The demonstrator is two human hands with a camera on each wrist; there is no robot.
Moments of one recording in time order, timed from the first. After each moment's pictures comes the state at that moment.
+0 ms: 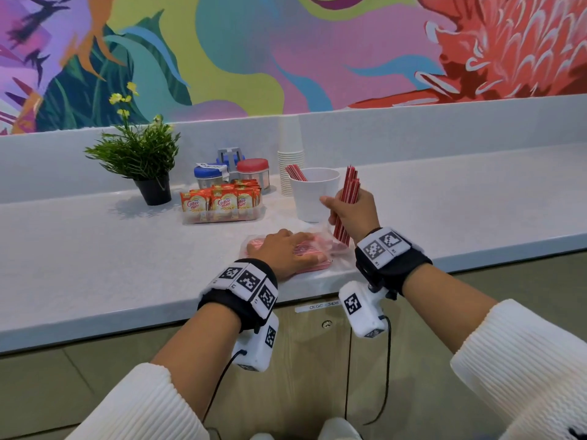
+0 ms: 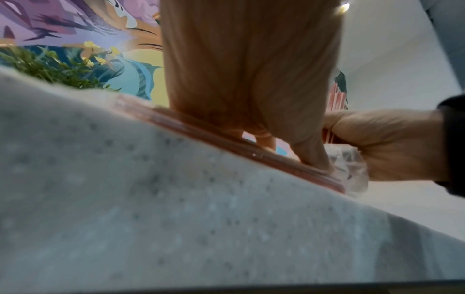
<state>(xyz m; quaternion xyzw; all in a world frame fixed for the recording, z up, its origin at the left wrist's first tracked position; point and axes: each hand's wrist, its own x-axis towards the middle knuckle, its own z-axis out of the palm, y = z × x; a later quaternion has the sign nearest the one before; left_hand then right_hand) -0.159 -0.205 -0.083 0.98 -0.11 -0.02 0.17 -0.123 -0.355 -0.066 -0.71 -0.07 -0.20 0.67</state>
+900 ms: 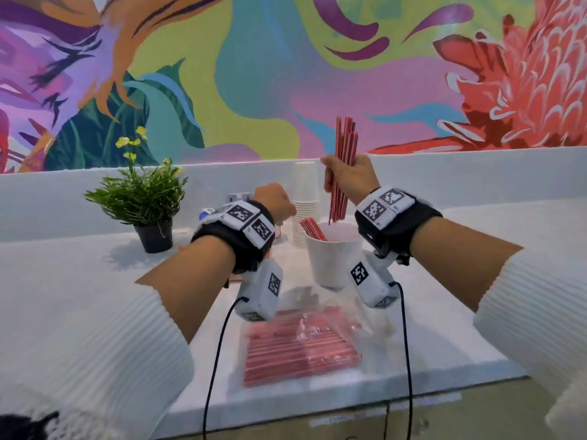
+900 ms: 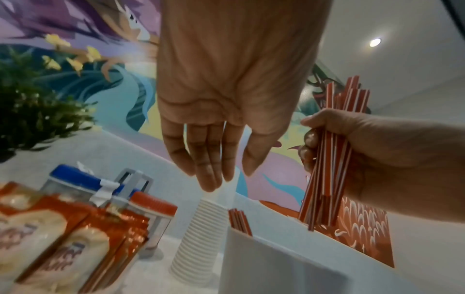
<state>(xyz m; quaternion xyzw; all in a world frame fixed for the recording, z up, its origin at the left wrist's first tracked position) -0.046 -0.187 0.048 0.97 -0.02 0.12 0.22 -0.019 -0.322 0.054 -0.72 -0.14 -0.24 0.64</state>
